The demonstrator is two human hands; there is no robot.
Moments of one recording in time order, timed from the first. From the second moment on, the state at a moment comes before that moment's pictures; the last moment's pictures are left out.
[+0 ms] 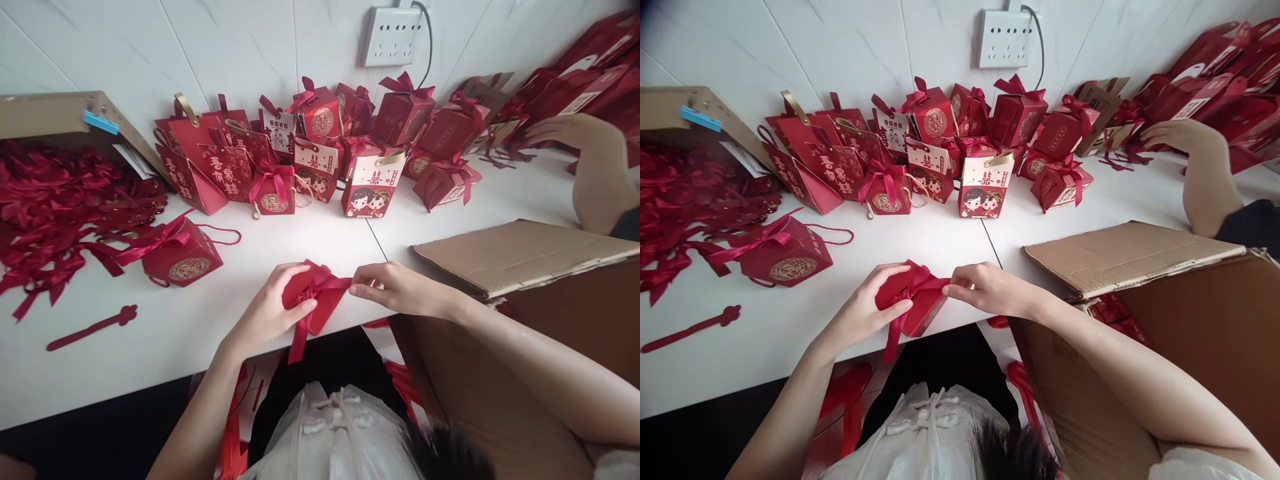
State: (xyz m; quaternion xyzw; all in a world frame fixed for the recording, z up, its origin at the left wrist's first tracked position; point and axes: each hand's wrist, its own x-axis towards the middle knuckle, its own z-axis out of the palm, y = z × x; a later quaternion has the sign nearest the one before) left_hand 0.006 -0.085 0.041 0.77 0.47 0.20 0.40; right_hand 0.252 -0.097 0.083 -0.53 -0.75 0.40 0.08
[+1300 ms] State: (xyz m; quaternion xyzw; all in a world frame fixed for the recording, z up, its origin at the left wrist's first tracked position) left_hand -0.018 -0.108 0.050 0.71 0.46 0.22 0.49; right_hand 0.212 -0.157 0.045 -0.71 -0.55 0.39 0.19
